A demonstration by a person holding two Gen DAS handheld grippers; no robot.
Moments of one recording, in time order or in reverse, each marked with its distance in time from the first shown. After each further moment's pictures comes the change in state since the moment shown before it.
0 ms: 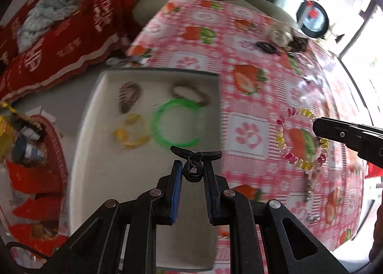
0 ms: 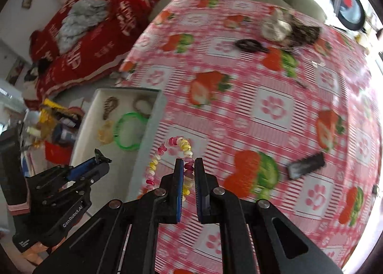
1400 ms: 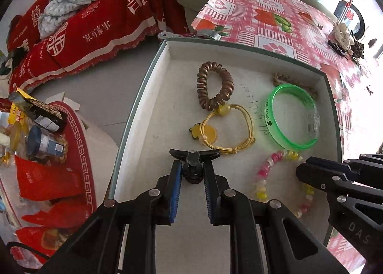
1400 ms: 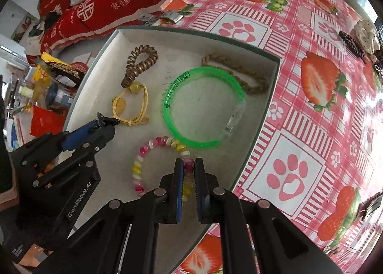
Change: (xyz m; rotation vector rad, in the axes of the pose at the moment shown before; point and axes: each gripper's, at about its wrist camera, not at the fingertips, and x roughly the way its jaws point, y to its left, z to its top) left arm 0.076 0.089 0.015 -0.055 0.045 0.167; right arm 0.147 0.106 0.016 -0.158 0.211 0.004
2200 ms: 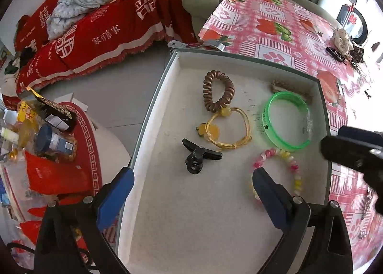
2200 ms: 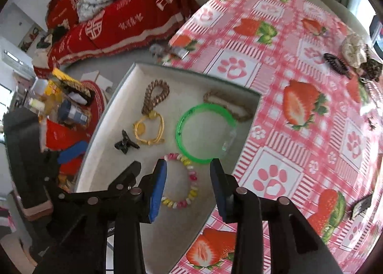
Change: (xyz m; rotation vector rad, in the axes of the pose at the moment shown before) left arm -0.026 0.004 -0.008 -0.015 -0.032 0.032; right arm -0.059 0.002 0.001 0.014 -0.137 0.022
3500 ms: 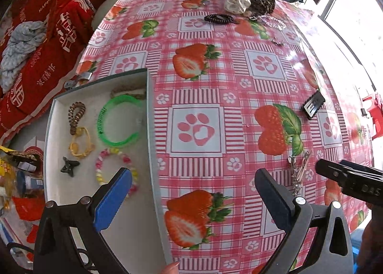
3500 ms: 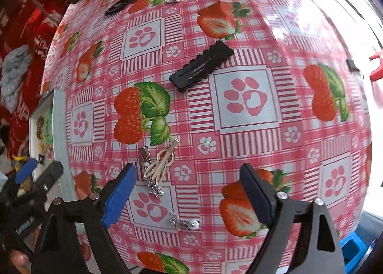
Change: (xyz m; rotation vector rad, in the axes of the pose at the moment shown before) left arm -0.055 -0.183 -0.020 0.304 0.033 -0.175; right arm -0.072 -0.219 -0.170 0.657 0.024 -0.171
